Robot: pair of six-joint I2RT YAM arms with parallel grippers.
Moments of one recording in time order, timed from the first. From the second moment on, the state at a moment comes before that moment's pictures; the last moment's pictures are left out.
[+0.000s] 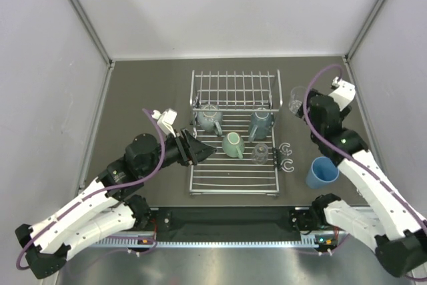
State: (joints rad) left arm -0.86 0.64 0.70 -0.24 0.11 -0.92; right arm 0.47 0.87 0.90 -0.51 0.73 0.55
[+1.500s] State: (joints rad) left arm -0.86 0.66 0.73 -0.29 0.12 -0.86; right arm -0.02 1.62 1.09 -0.28 0.13 0.63
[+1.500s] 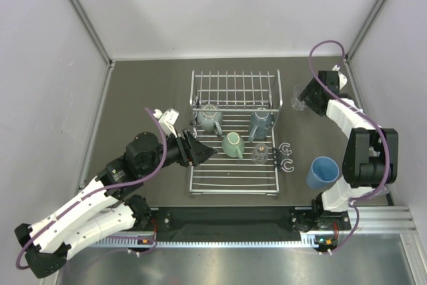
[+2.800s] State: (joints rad) left arm -0.86 0.70 0.74 -0.32 0.13 -0.84; right arm -0.03 1.71 1.17 -0.29 0.15 0.60
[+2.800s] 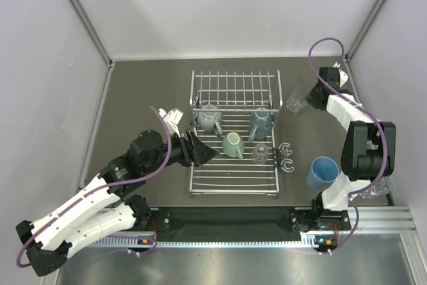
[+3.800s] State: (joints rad) left arm -0.86 0.77 0.67 0.12 0.36 -1.07; right arm -0.04 0.55 0.85 -0.31 -0.28 0.62
